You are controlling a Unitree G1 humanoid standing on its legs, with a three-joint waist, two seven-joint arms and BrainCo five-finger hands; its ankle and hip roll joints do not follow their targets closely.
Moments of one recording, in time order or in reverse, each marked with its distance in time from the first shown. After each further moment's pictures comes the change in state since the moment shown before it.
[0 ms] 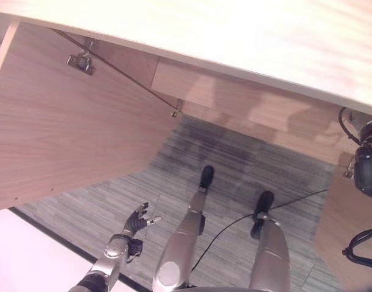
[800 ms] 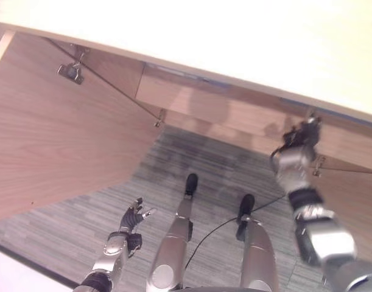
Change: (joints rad) left arm 0.003 -0.104 0.200 0.043 0.000 0.023 0.000; right arm 1.016 0.549 -0.201 -1.105 0.000 -0.380 0.218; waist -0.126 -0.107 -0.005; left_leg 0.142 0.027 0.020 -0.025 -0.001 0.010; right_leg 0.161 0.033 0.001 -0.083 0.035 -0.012
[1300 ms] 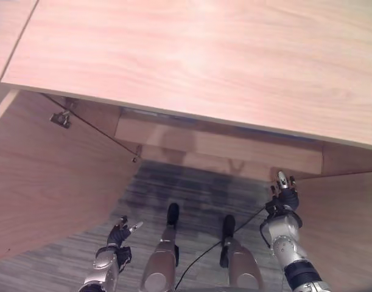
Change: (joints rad) left arm 0.054 0.013 0.112 0.117 0.025 0.019 -0.015; right arm 0.416 0.011 0.080 -0.144 -0.197 0.075 0.181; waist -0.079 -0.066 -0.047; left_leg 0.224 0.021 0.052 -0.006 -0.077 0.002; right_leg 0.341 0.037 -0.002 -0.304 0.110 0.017
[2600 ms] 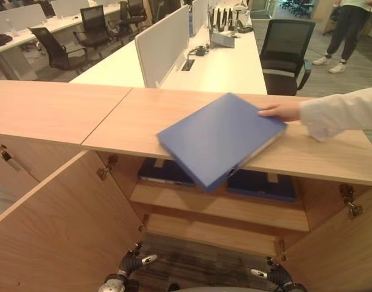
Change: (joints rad) left arm 0.145 -0.057 -0.049 -0.049 0.273 -0.067 -0.048; right arm 0.206 -0.115 0.155 0.536 -0.742 0.150 0.245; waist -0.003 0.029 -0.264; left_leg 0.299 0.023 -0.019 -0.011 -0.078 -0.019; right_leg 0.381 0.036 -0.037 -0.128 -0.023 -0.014
